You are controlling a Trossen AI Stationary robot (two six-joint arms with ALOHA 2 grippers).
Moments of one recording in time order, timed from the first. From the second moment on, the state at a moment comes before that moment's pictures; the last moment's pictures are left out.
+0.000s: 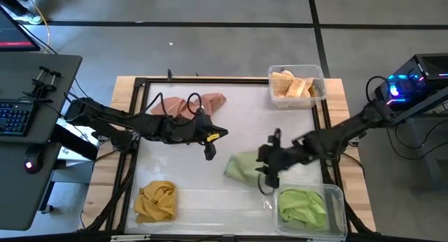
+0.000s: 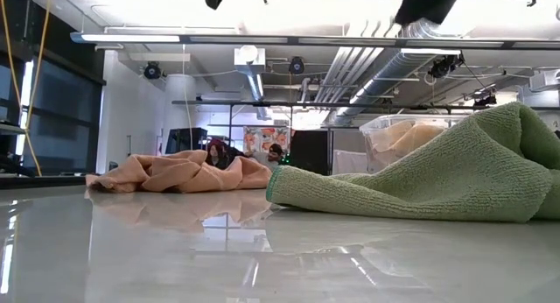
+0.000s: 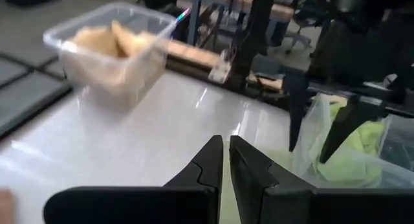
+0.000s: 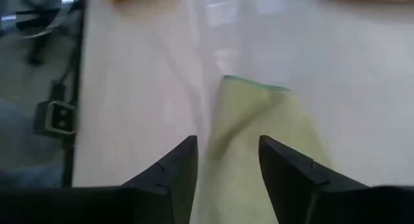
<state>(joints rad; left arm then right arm) -0.20 1.41 1.17 -0.17 -0.42 -0.36 0.42 1.39 1.16 -0.66 0.20 0.52</state>
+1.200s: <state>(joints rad) -0.19 1.41 1.17 -0.50 -0.40 -0.66 0.26 1.37 0.84 -0.62 -0.11 0.38</state>
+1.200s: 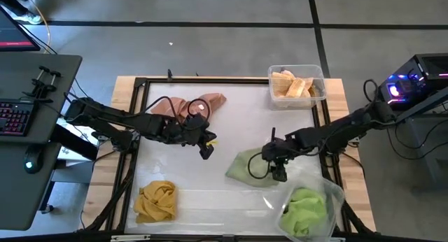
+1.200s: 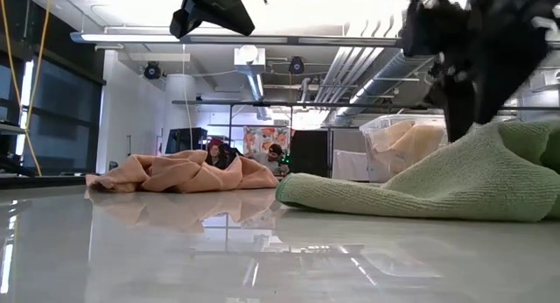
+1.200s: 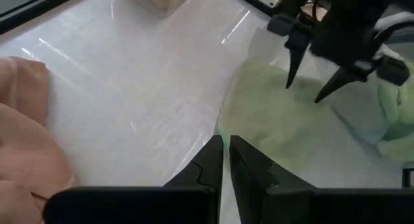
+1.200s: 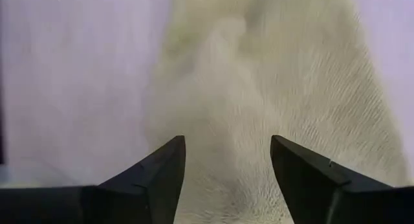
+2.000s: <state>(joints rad) -0.18 1.41 1.17 -0.50 -0.40 -0.66 0.40 1.38 1.41 -1.21 -0.23 -0.02</state>
